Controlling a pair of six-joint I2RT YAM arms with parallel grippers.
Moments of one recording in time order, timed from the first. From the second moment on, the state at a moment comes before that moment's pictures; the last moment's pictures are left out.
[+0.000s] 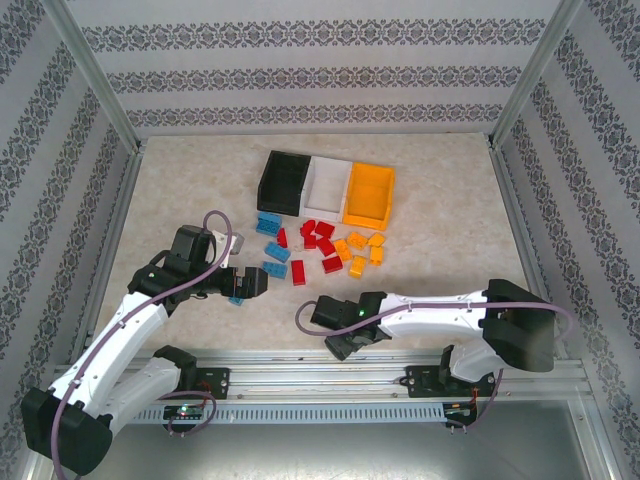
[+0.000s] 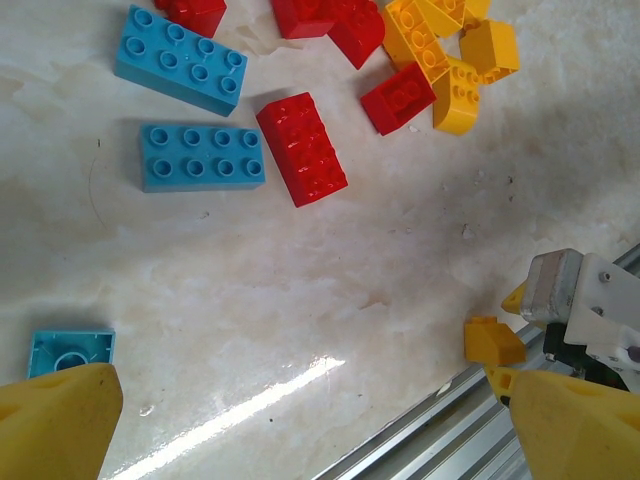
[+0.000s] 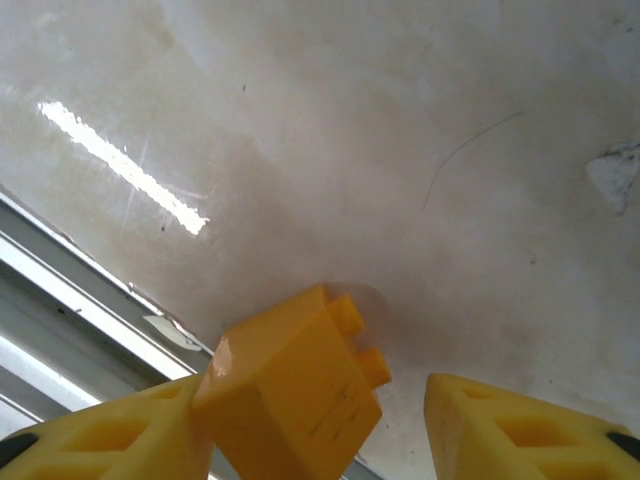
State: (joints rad) left arm -0.32 0.89 0.73 -0.77 0.43 -0.29; right arm 1.23 1.46 0.78 -0.72 0.07 0.52
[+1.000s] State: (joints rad) left arm -0.32 0.86 0.73 -0.77 0.43 -0.29; right arm 1.02 1.24 0.77 -0.70 0.10 0.59
